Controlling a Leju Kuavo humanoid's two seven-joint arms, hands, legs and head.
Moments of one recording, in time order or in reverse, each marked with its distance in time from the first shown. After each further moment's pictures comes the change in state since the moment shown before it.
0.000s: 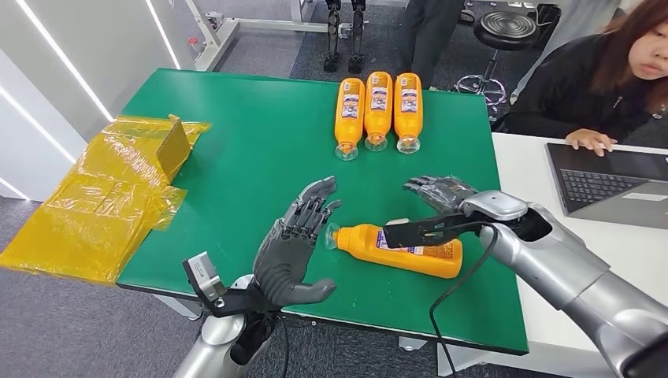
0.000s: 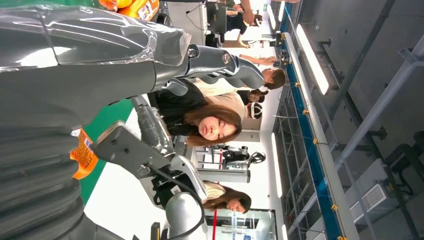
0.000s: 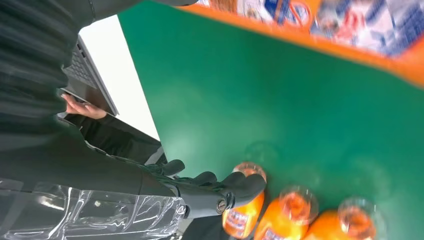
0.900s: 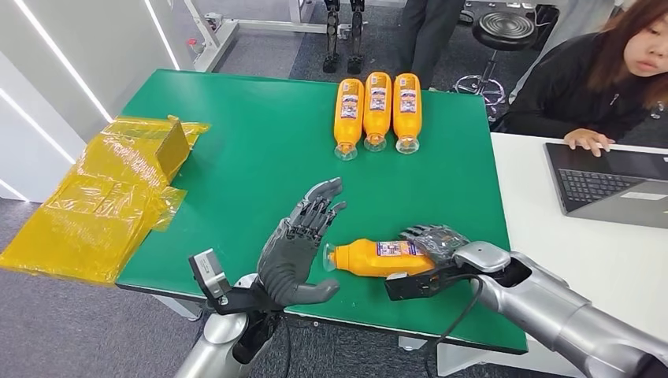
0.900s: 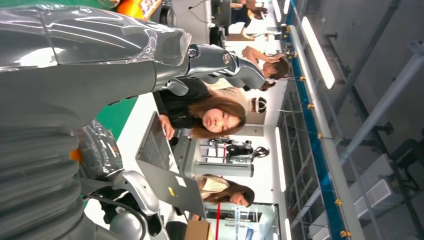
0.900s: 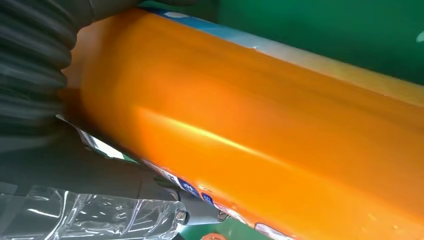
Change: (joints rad) left arm -0.008 -0.008 0.000 0.016 0.003 -0.018 0.016; right arm 0.105 -0.020 0.214 0.112 0.015 -0.173 -0.027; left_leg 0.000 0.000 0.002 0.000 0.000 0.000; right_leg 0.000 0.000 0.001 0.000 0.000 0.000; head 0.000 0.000
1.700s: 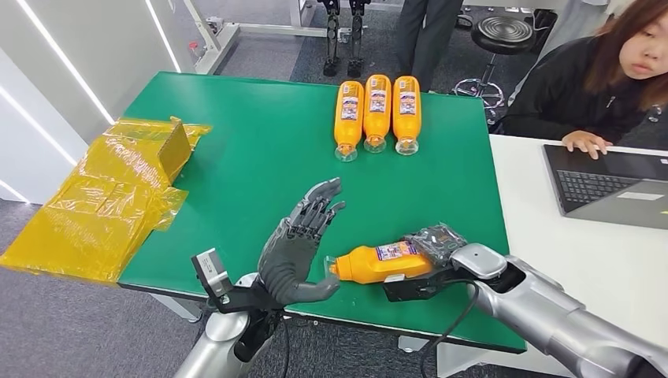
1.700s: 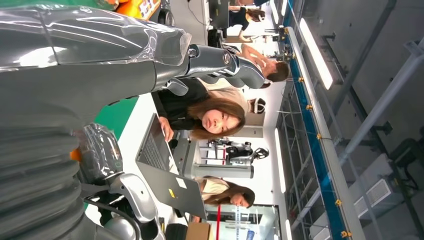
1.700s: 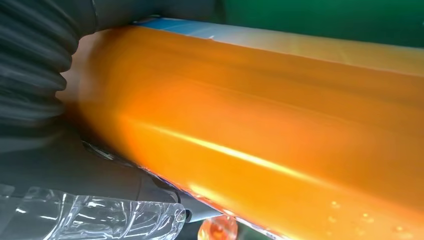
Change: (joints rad) left arm -0.008 0.001 0.006 0.028 -0.010 0.008 -0.020; right arm 0.020 0.024 -0.015 0.031 0.125 -0.119 0.005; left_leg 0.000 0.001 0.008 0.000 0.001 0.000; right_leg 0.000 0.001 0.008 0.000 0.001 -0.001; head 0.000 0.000
